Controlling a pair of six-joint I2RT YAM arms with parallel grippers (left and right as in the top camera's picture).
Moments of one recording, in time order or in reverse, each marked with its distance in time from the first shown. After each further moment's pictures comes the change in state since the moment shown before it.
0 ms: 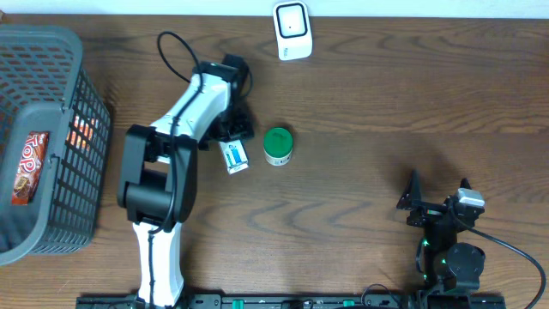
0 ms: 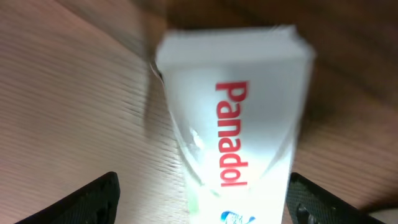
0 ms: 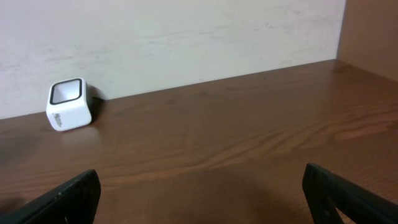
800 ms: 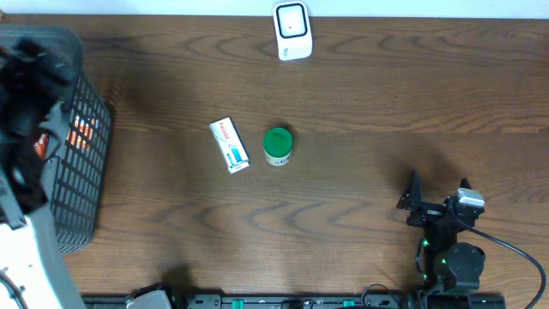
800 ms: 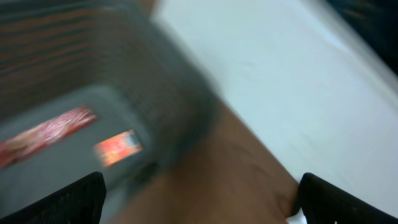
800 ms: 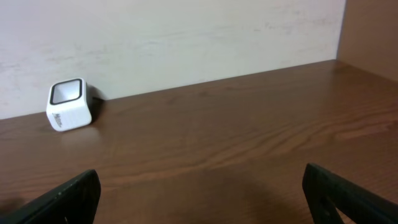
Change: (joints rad) left arm 0.647 -0.889 0.126 0.074 -0.018 -0.016; right arm 0.000 0.000 0.000 0.000 0.000 0.000
